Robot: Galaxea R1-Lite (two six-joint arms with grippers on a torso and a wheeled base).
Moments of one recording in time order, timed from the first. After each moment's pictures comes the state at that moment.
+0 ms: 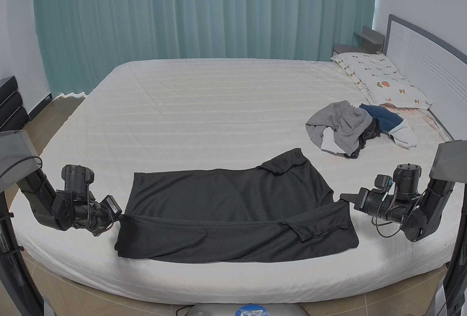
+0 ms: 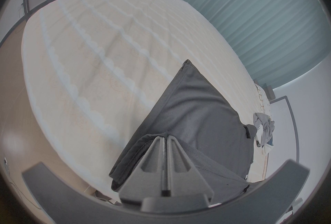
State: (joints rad) left arm 0.06 2.12 -0.64 -0.60 -0.16 -0.72; right arm 0.05 2.25 -0.52 -1.28 0.45 0.48
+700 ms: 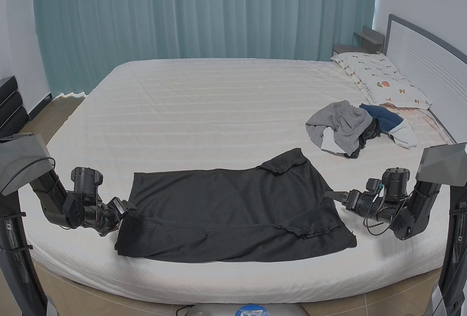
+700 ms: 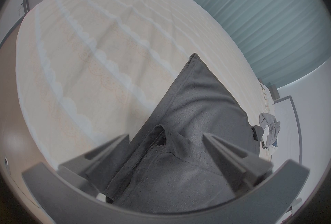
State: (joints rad) left arm 0.05 2.20 -0.70 -0.60 -0.16 -0.73; right arm 0.05 2.35 -0.61 -1.28 0.46 0.56
